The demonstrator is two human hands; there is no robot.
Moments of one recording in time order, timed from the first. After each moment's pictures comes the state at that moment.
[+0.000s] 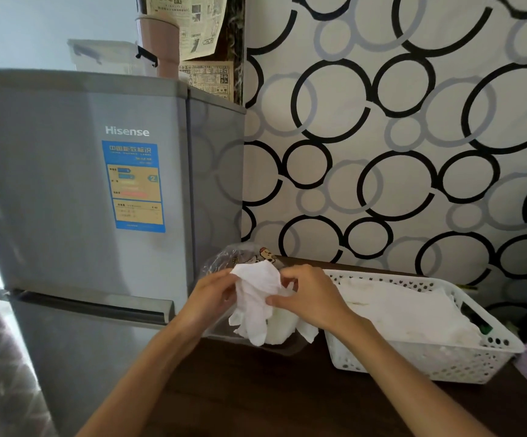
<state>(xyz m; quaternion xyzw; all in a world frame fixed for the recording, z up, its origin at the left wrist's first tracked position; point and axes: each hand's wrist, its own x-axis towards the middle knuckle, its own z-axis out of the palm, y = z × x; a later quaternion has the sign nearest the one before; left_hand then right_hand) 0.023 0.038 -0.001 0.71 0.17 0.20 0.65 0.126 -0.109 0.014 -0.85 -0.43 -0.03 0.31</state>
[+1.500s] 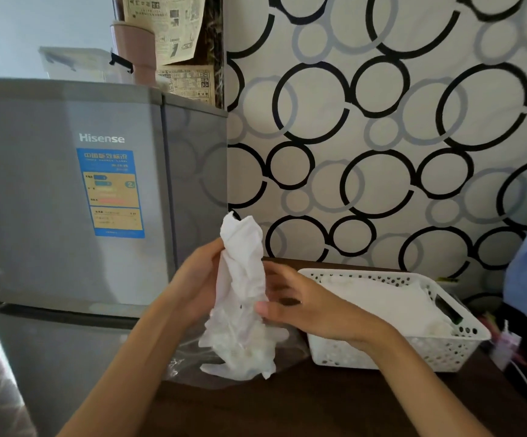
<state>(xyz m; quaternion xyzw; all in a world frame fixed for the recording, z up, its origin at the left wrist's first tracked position) 0.033 0.015 0.048 0.54 0.05 0.09 0.84 0.097 -0.160 0.045 -0.74 -0.45 0.24 0.44</state>
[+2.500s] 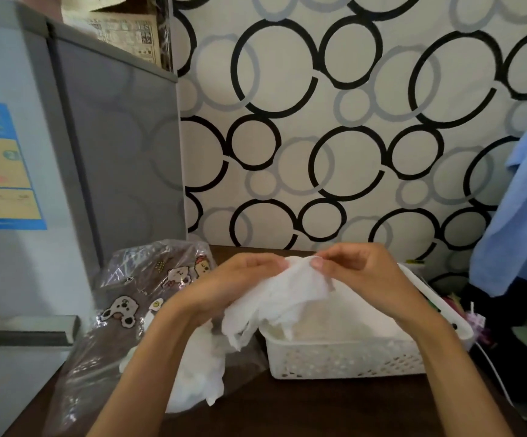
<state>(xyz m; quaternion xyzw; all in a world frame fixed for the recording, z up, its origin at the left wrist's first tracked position) 0.124 -0.039 0.017 0.79 -0.03 -0.02 0.61 0.194 -0.236 0.031 -0.76 -0.33 0.03 0.56</state>
